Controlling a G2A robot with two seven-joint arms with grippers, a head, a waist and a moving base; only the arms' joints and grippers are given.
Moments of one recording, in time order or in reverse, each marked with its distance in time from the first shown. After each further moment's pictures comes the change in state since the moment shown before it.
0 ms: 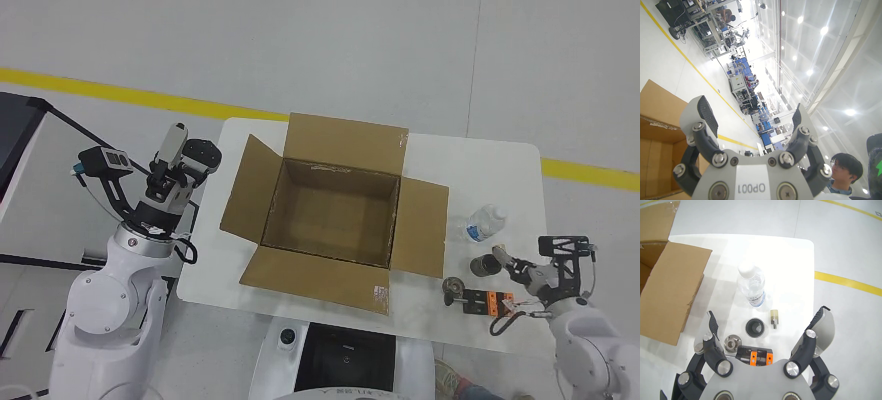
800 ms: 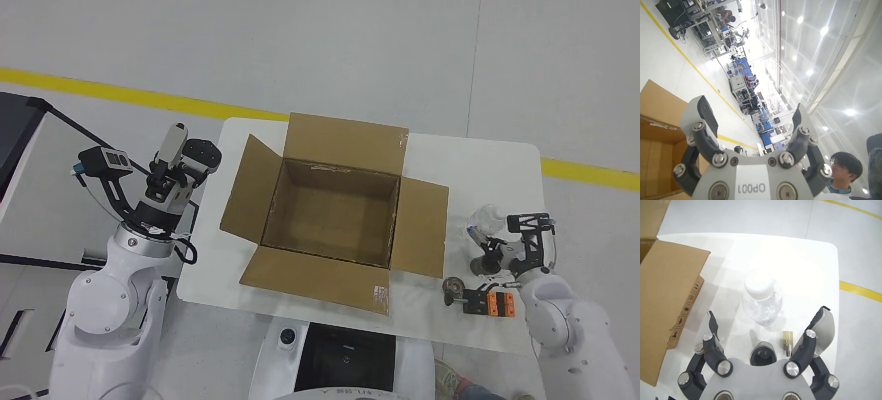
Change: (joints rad) left arm 0.000 0.000 0.000 0.000 0.000 0.000 0.000; right arm 0.252 0.002 -0.136 0.264 -0.053 -0.059 -0.033
